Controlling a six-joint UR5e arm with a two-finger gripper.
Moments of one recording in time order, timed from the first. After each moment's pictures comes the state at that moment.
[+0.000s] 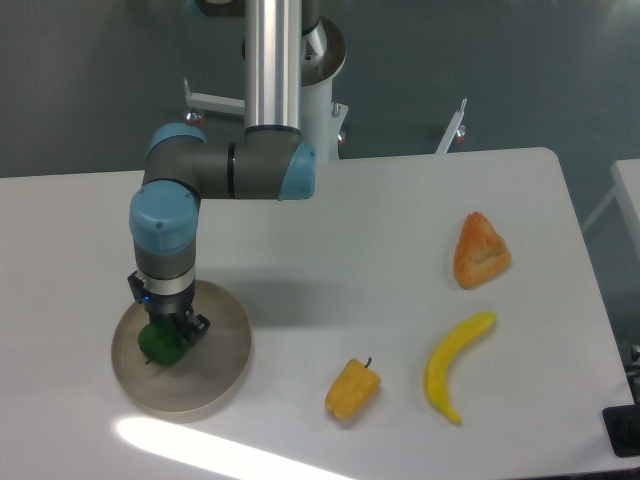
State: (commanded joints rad) arm 1.83 -2.14 -1.42 -1.02 1.41 0.65
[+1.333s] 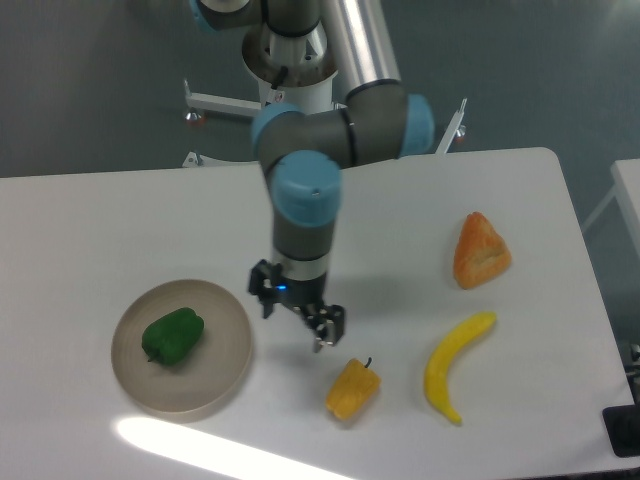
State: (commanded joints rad) arm 2.18 -2.06 -1.37 -1.03 1.48 1.04
